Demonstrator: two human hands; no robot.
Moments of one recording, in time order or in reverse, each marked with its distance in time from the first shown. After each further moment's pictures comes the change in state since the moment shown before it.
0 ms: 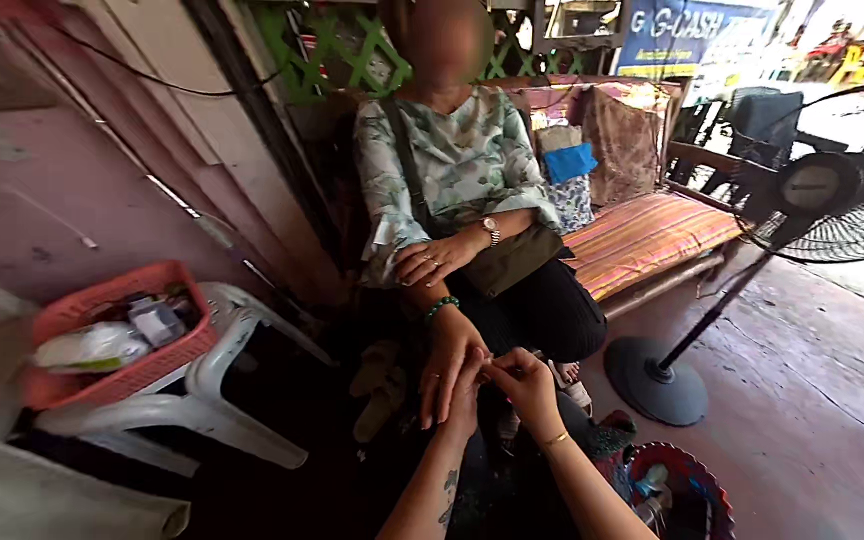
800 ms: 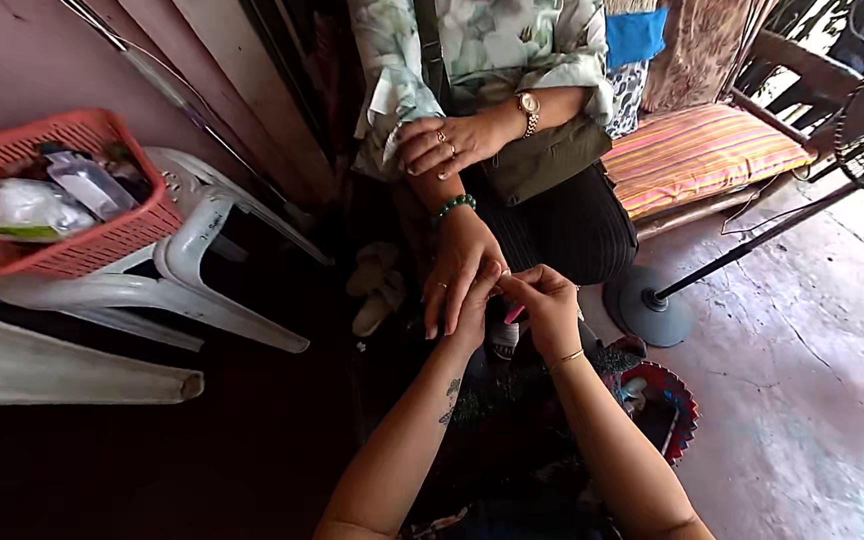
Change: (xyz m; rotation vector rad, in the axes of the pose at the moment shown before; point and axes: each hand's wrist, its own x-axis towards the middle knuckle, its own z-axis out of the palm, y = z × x) left_hand -0.005 0.008 0.005 -0.018 -0.030 -0.017; right_hand -0.002 -0.008 0.003 0.200 0.055 0.165
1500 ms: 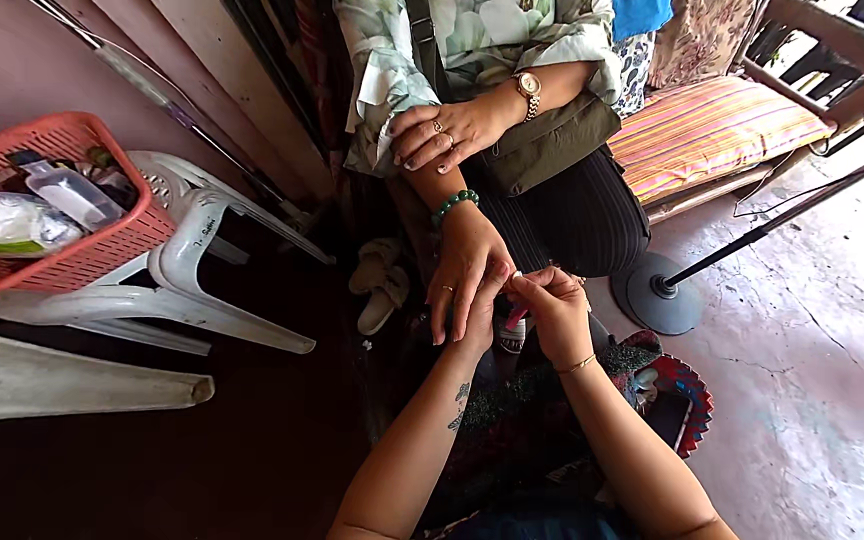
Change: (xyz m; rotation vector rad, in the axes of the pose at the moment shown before) left_hand -0.004 -0.002 -0.001 0.007 0.025 0.017; right_hand -0.008 0.007 0.001 0.141 0.020 -0.009
